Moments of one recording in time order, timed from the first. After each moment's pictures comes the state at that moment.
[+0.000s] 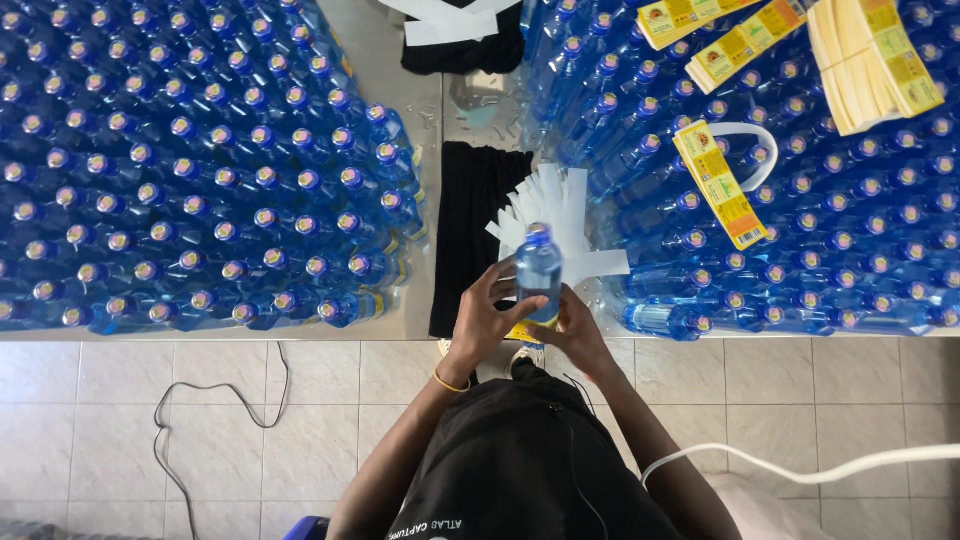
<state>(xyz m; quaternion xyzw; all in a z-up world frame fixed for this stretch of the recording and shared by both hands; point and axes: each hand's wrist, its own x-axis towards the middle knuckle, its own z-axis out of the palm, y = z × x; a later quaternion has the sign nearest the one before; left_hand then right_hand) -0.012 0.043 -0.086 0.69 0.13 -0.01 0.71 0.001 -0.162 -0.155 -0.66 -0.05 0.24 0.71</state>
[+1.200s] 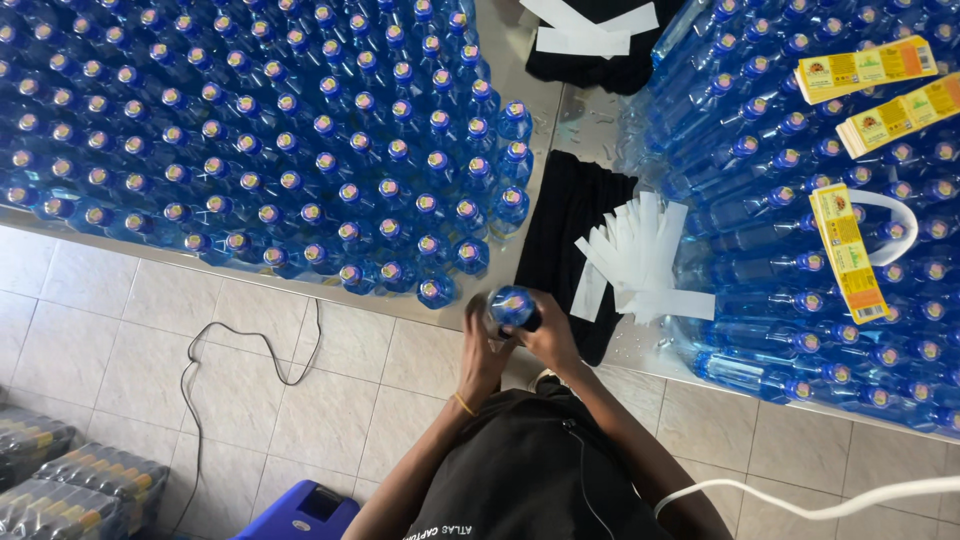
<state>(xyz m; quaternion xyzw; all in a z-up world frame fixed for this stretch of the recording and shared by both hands) -0.124 0.123 -0.229 0.80 0.25 0.13 0.53 -0.015 -0.001 -0.213 -0.84 -0.19 0.16 0.49</state>
